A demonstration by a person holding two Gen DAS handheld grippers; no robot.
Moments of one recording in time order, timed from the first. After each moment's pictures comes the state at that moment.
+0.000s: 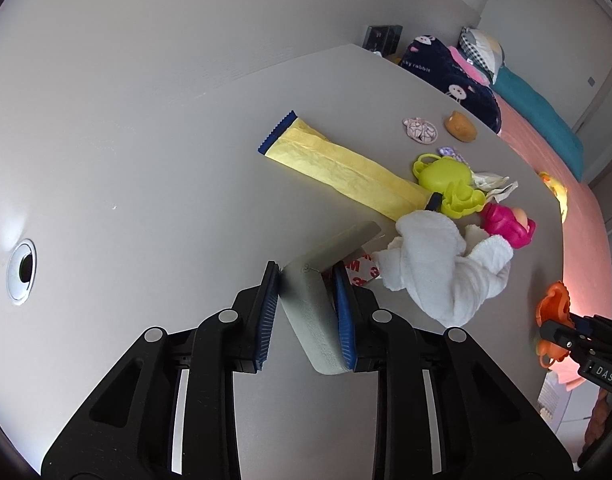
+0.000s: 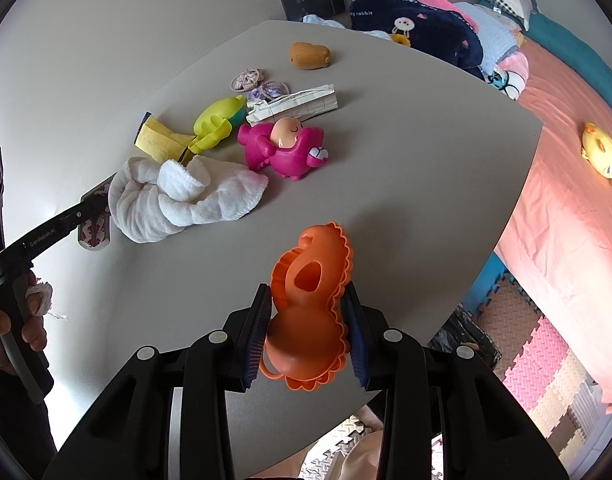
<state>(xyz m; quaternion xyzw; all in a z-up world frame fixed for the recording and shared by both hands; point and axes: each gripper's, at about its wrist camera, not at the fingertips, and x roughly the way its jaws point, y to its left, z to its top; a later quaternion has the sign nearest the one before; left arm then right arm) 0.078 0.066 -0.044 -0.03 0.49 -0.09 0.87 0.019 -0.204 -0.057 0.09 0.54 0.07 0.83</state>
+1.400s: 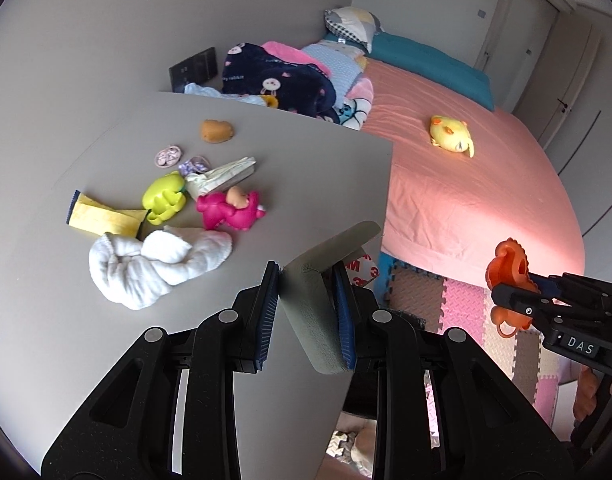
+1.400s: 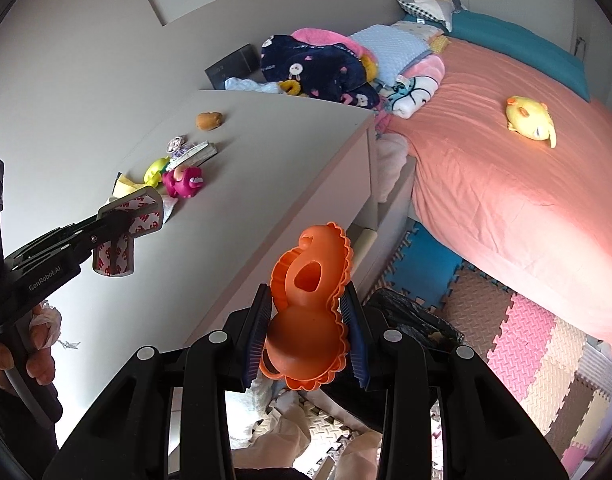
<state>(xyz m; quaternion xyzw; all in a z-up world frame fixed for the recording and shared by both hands) -0.015 -0.139 0.014 0.07 0.44 -0.25 0.86 -0.098 -0.344 -0.010 0.15 0.48 -0.01 0.87</state>
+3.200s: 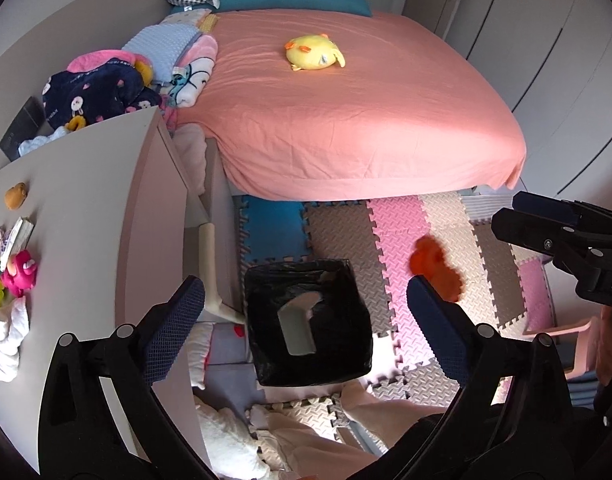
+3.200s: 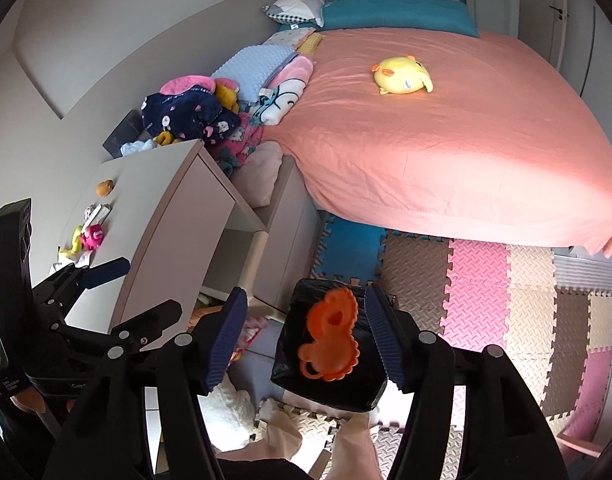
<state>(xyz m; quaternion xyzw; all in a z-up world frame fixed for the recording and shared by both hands) -0.095 -0.329 -0.026 0.20 0.47 -0.42 0.75 -0.221 -0.479 -0.014 0.25 0.44 -0.16 0.85</state>
